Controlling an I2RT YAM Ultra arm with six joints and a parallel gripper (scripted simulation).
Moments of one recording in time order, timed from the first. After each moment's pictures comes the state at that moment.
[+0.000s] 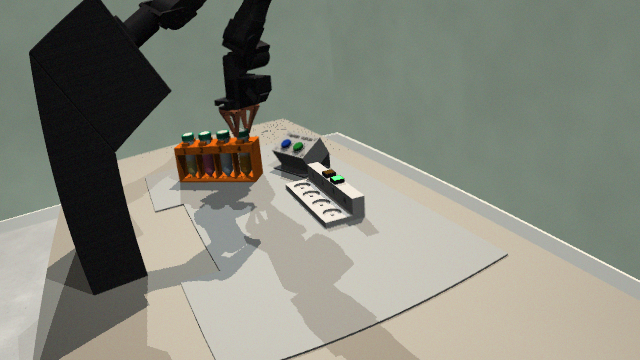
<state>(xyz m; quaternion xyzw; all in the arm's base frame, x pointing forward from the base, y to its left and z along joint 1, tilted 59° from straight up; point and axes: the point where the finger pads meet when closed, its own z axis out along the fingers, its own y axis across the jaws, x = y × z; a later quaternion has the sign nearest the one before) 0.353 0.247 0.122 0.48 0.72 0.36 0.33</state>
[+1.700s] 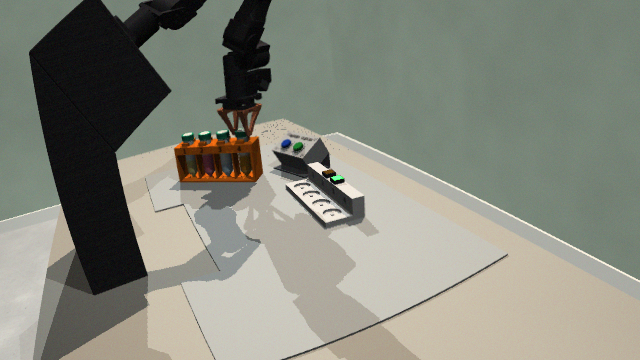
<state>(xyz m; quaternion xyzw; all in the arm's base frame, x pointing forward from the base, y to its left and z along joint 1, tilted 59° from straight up) 0.353 0.247 0.122 -0.25 0.84 -0.02 0.49</state>
